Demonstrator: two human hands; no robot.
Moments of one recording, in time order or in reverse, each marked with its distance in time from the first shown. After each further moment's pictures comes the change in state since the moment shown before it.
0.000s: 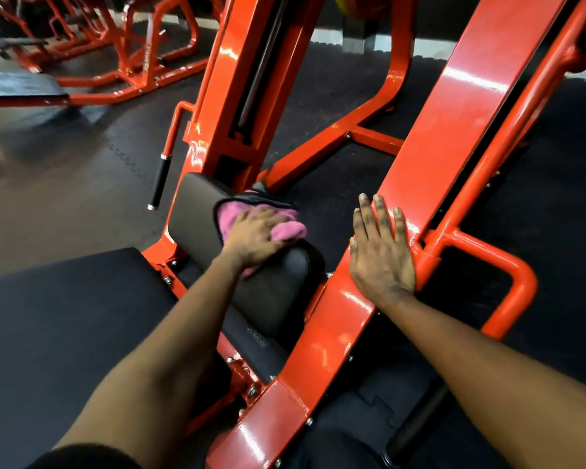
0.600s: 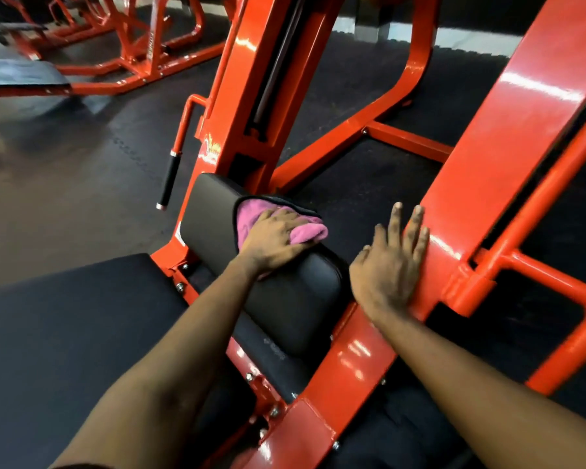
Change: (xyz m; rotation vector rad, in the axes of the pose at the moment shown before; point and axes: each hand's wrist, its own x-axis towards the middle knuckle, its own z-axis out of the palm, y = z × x) left_hand 0.021 -0.038 0.006 -0.152 0.082 0.114; right_hand 0.027 -0.063 -0.009 0.281 -0.002 0.393
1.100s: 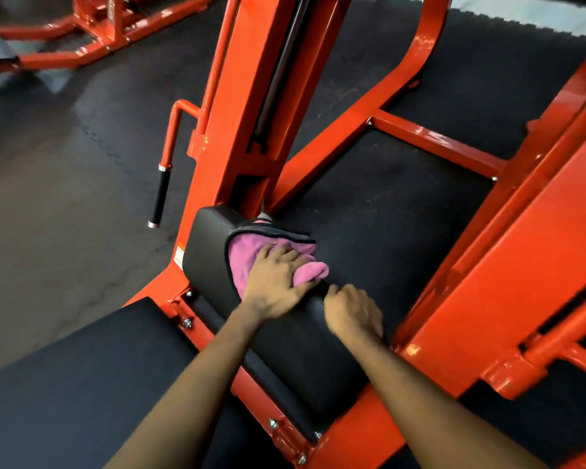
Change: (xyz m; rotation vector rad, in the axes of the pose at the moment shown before) left_hand 0.023 -0.054 -0.012 0.020 -0.202 -0.129; right_hand 0.049 -0.108 0.018 0.152 -0.820 0.336
